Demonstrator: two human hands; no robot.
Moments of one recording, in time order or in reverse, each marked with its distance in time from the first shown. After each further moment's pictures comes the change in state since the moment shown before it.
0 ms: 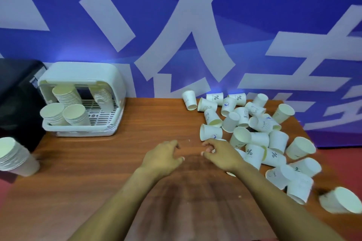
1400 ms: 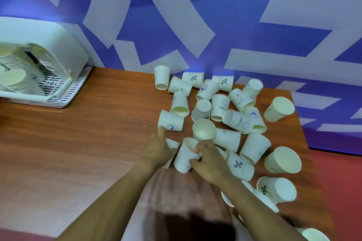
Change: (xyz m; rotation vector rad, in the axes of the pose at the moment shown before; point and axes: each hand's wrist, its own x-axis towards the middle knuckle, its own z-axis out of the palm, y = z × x) left_hand 0.145 0.126 0.162 -0.327 0.089 -0.434; right_hand 0.060 0.195 -0.051 -0.030 -0.142 -0.122
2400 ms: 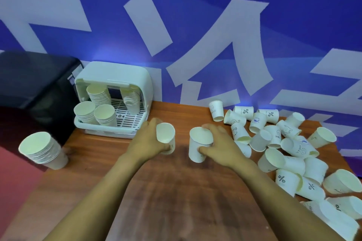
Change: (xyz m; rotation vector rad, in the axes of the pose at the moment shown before) left_hand -0.018 -0.158 -0.310 -0.005 0.163 0.299; right_hand 0.041 -0.289 0.051 0.016 0.171 -0.068
